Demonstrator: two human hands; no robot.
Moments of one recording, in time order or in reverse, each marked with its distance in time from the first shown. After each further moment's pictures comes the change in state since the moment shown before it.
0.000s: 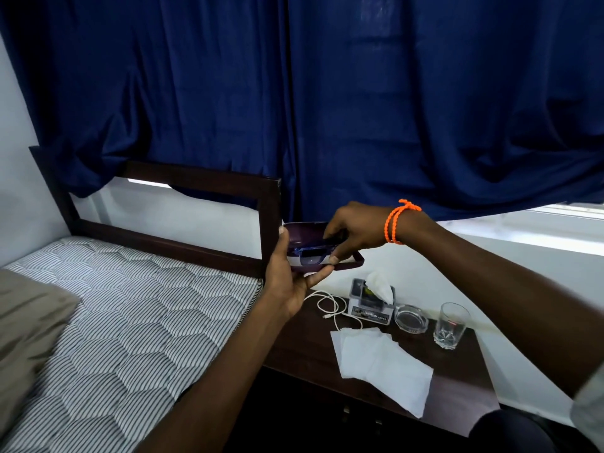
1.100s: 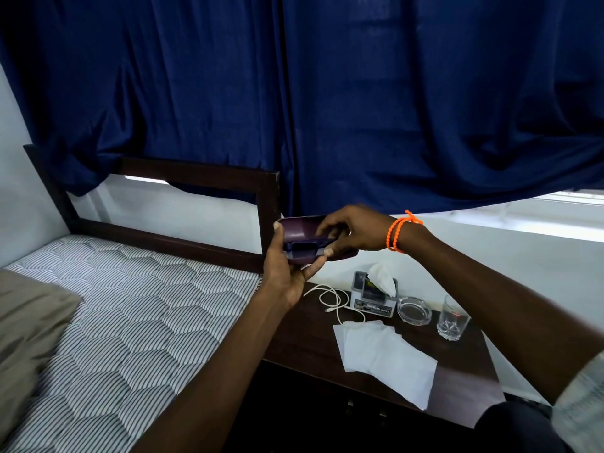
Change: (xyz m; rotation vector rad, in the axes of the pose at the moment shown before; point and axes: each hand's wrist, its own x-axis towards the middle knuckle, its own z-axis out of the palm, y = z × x) left_hand 0.018 -0.001 -0.008 -0.059 0.092 -0.030; right_hand 0.004 0.016 0.036 0.325 0.184 0.116
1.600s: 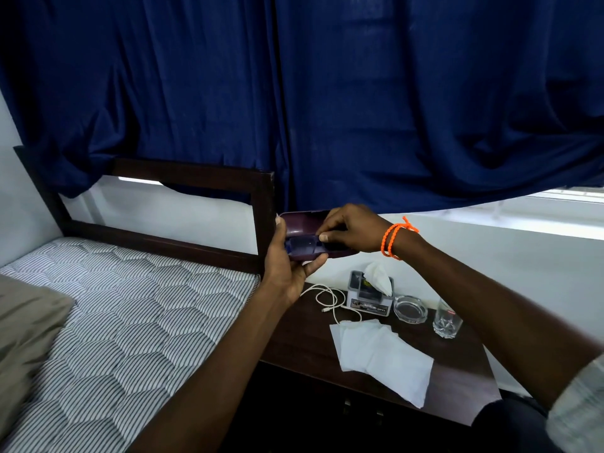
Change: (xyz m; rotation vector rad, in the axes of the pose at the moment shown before) left_hand 0.004 -0.003 0.011 0.078 -0.023 0.045; right_hand -0.004 0.003 0.008 0.007 0.171 -0.036
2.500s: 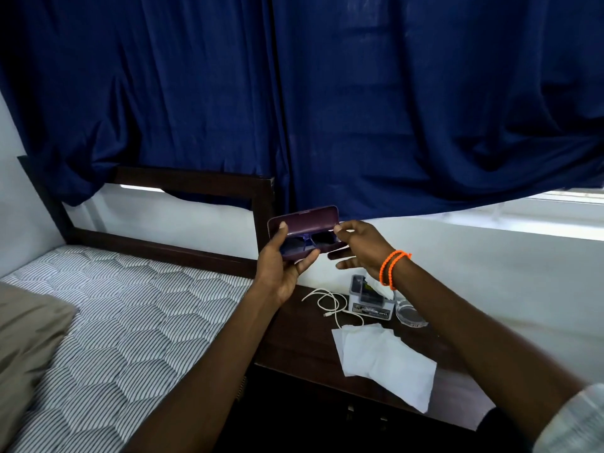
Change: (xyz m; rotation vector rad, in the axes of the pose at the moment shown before) left_hand 0.009 0.012 -0.011 -0.060 0.013 0.008; right_hand -0.016 -0.003 0.035 0.999 0.267 0.626
